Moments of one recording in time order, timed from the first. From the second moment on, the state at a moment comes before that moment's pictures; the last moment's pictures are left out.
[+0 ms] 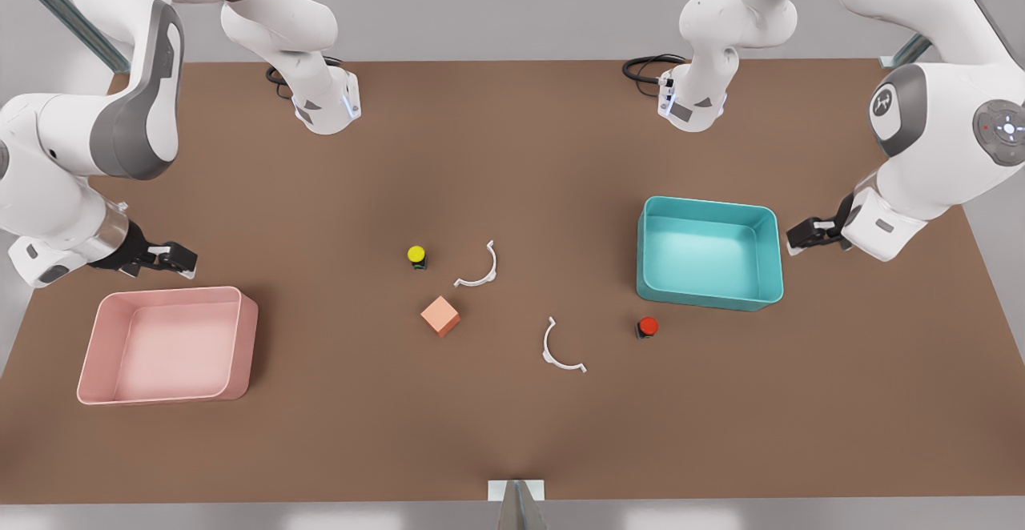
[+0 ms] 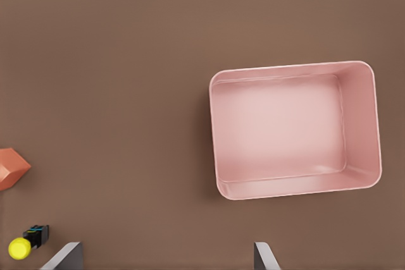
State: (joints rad) left arm -0.07 0.18 0.04 -1.40 -0.04 1.57 -0.11; right arm -0.09 0.28 0.07 -1.30 -0.05 1.58 0.00
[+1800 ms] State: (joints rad) left arm -0.18 0.10 0.02 -2.14 -0.09 2.04 0.09; right arm 0.06 0.40 0.50 -2.19 -0.32 2.49 0.86
